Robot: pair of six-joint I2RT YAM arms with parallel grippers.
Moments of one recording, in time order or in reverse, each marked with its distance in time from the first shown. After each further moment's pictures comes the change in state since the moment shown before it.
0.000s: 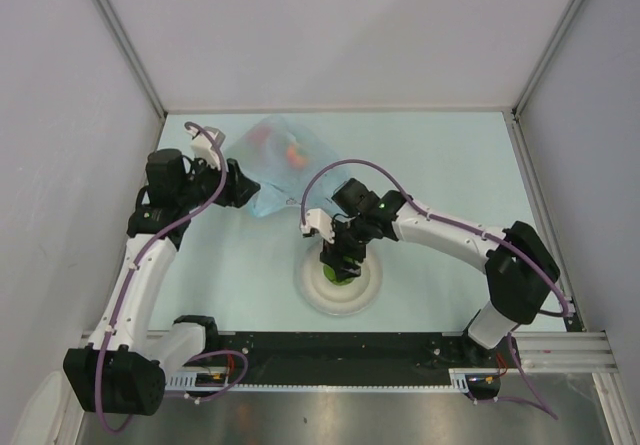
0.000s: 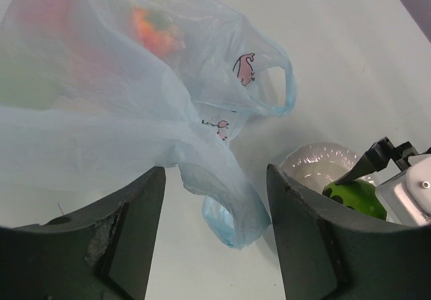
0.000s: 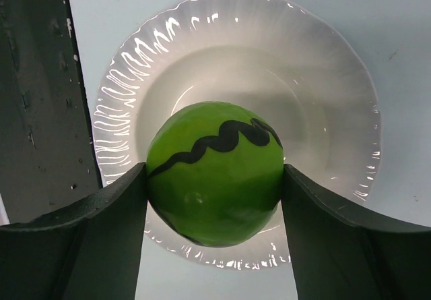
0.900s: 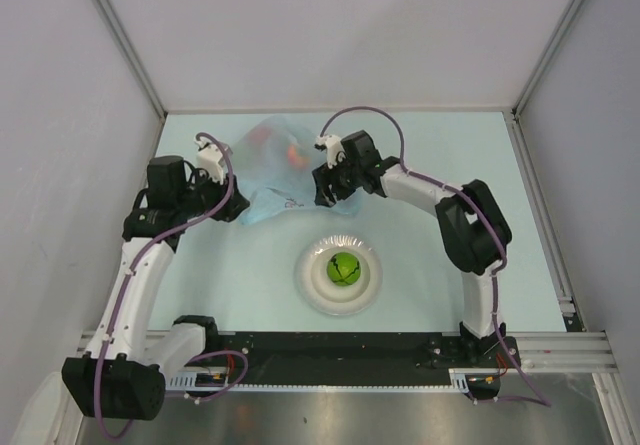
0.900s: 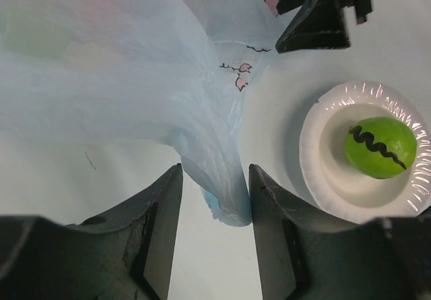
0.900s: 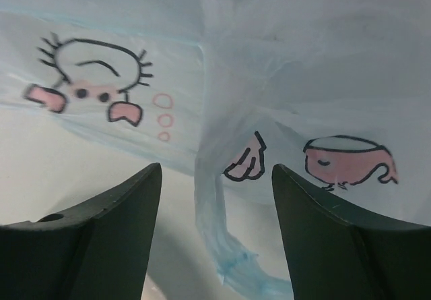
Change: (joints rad) left arm 0.000 -0.020 0.029 -0.234 -0.062 0.209; right arm -0.257 0.350 0.268 0.473 0.060 0.510
